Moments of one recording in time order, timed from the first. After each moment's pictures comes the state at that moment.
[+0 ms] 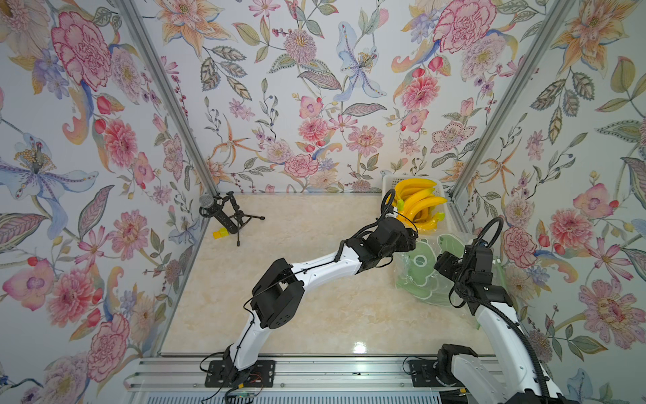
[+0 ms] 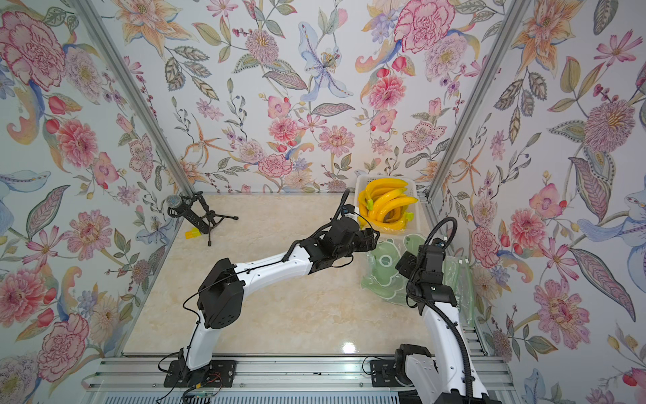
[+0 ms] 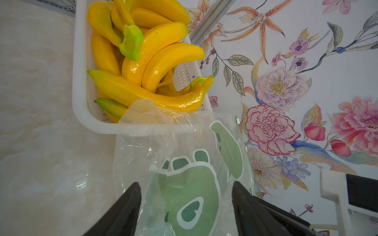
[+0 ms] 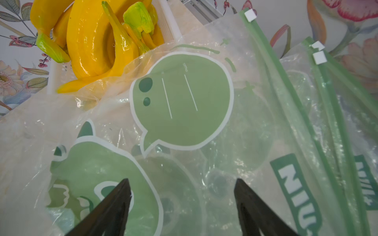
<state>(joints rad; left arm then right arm) -1.01 2.16 1.83 -0.09 -0.11 -0.81 -0.11 0.94 0.64 -0.41 0.07 0.44</state>
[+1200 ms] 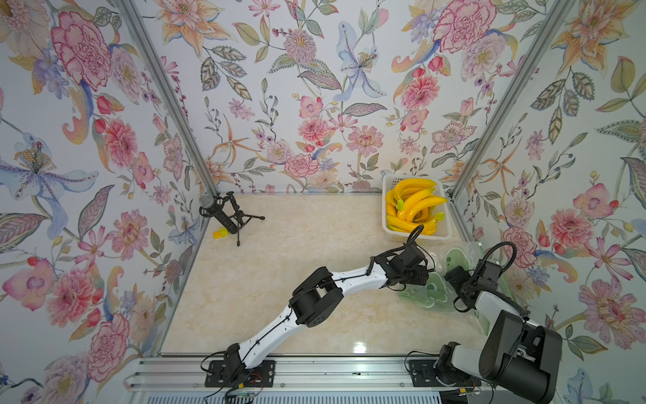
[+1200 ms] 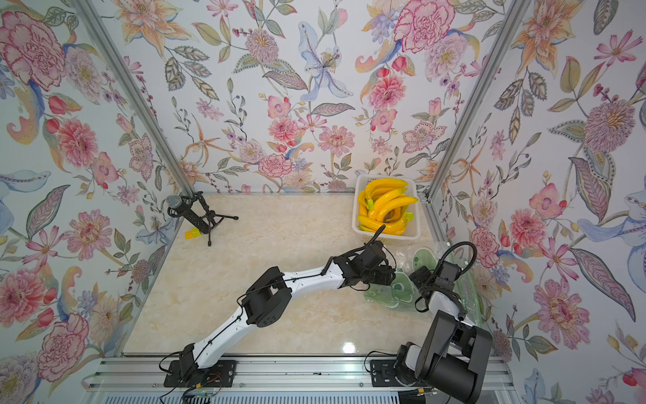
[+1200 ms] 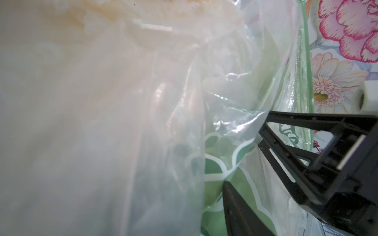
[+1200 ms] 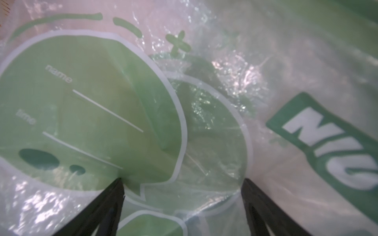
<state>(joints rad) -1.09 2.58 2.15 -0.28 0.10 -0.80 -0.43 1.27 0.48 -0.12 -0.10 0.56</state>
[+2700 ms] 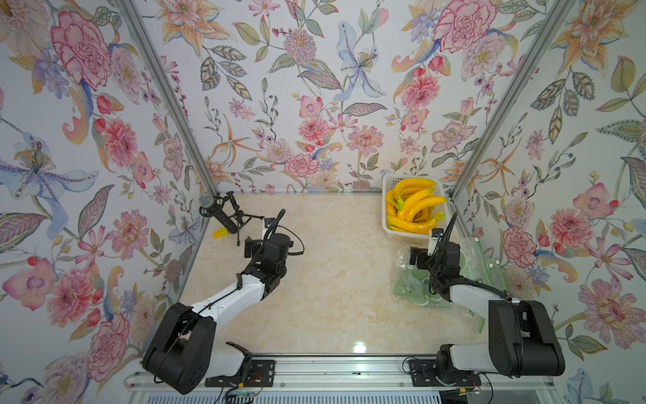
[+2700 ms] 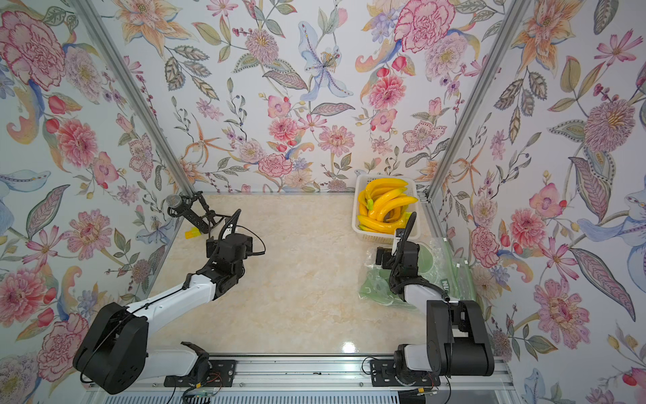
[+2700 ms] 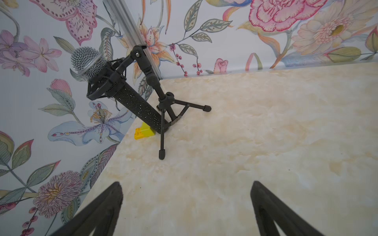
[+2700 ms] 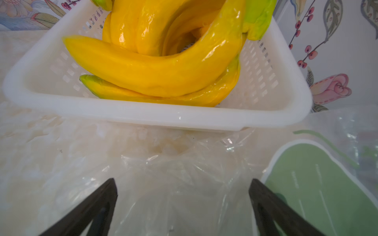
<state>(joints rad) -0.39 1.34 0.64 0.21 -0.77 -0.04 0.03 1.42 0.48 0.42 0.08 0.00</state>
